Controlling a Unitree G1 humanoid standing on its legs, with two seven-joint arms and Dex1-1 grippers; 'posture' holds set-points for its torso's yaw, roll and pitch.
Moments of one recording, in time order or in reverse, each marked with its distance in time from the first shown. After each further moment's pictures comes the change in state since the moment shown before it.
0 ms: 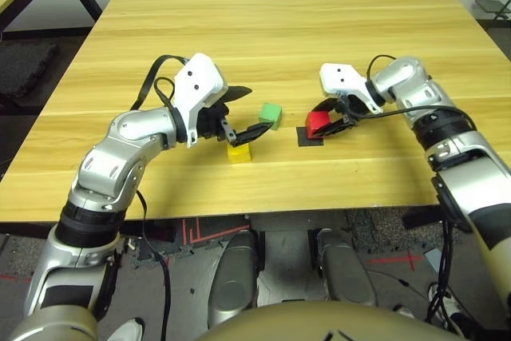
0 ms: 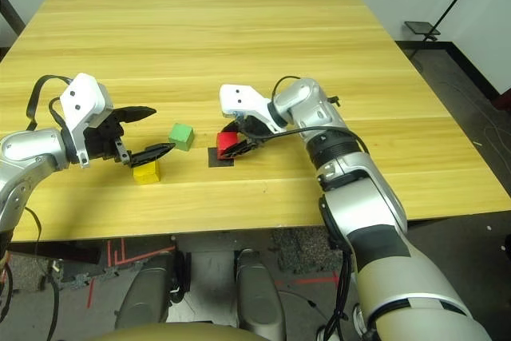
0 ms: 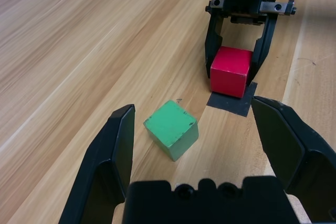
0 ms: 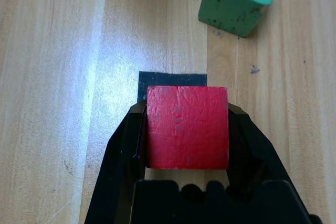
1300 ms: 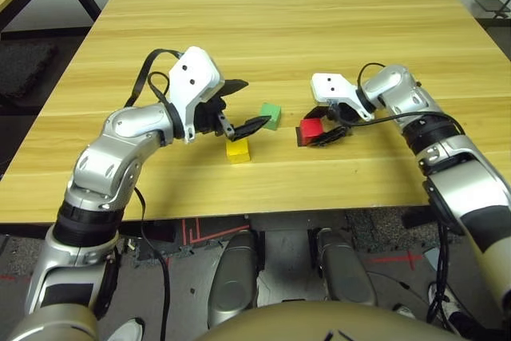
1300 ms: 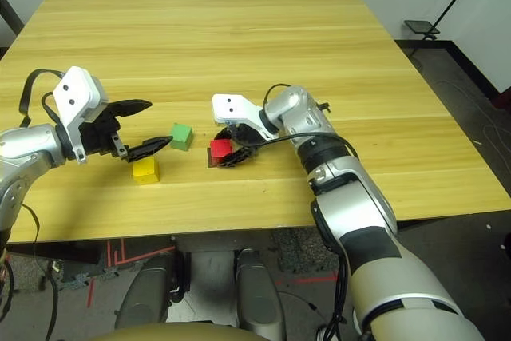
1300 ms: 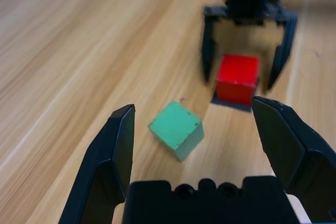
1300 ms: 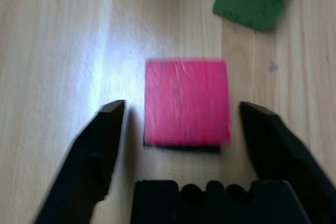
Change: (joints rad) left arm -0.120 0.039 -0.093 0.121 0.078 -0.071 -0.135; right arm 0.027 -0.015 -0.020 0.023 -0.006 -0.052 0.003
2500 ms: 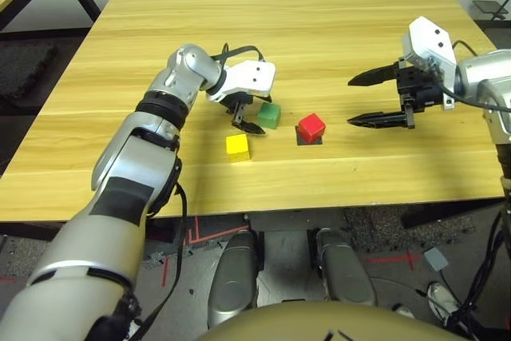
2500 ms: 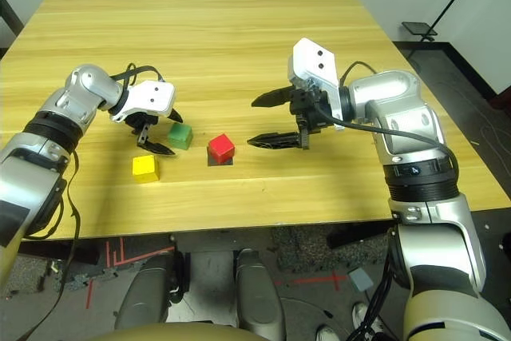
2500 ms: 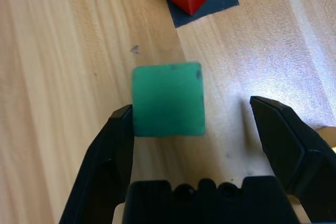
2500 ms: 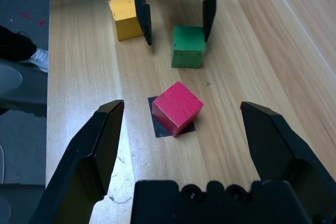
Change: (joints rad) left arm -0.648 -0.324 -0.287 1.329 0.547 -0.814 -0.502; right arm 0.279 -0.344 -0.259 -0.819 0.380 0.587 -0.072
